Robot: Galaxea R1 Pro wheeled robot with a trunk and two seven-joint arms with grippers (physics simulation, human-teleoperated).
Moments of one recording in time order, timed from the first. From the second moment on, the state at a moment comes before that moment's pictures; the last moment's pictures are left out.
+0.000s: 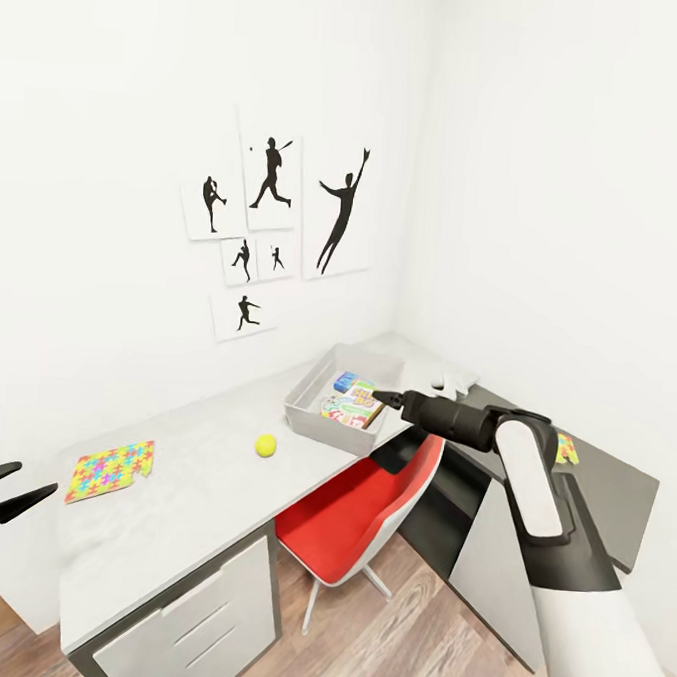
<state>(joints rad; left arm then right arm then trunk) -0.20 0.76 0.25 -1.04 1.03 0.97 -1.35 -0.71 -0.05 0.08 -1.52 -0.82 1.04 -0.04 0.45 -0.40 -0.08</state>
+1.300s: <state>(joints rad) -0.19 0.76 0.26 -1.03 1.03 0.97 -1.35 -0.70 -0.03 0.09 -1.53 -0.81 1.04 -0.05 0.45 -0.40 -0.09</state>
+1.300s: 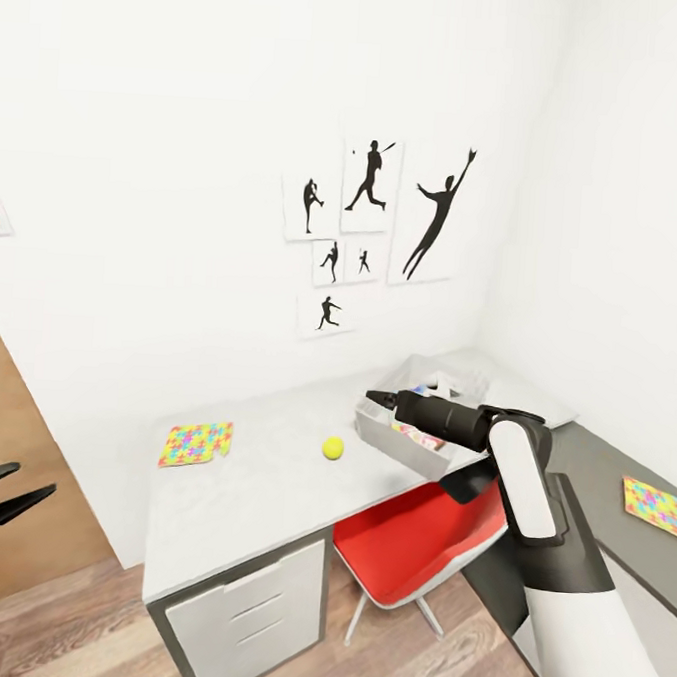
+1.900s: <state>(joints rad) -0.20 0.76 0.26 -1.03 1.03 0.97 -1.35 -0.70 -0.04 0.09 -1.53 -0.81 1.04 -0.05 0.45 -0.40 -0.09</state>
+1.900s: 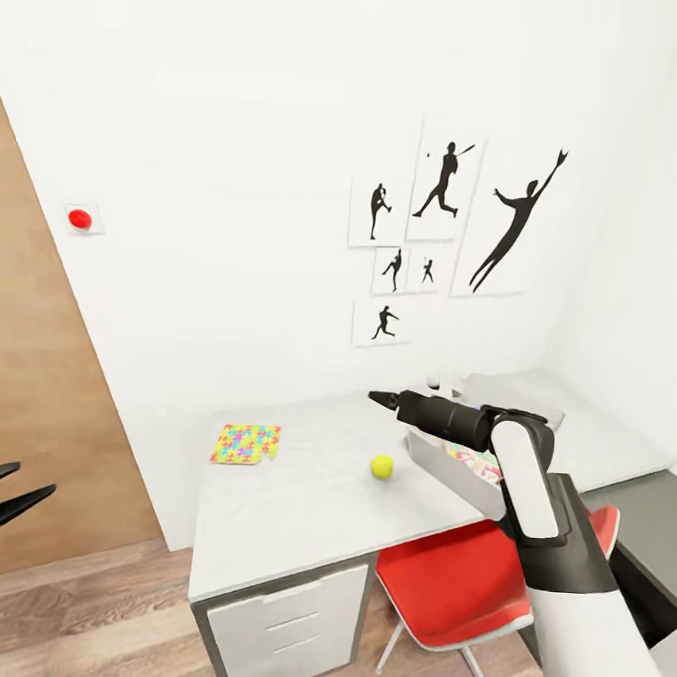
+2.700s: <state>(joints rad) -0.20 0.76 0.26 -1.03 1.03 0.97 -1.35 -0.70 -0.05 0.08 -1.53 -0.81 1.04 -0.05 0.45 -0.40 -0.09</state>
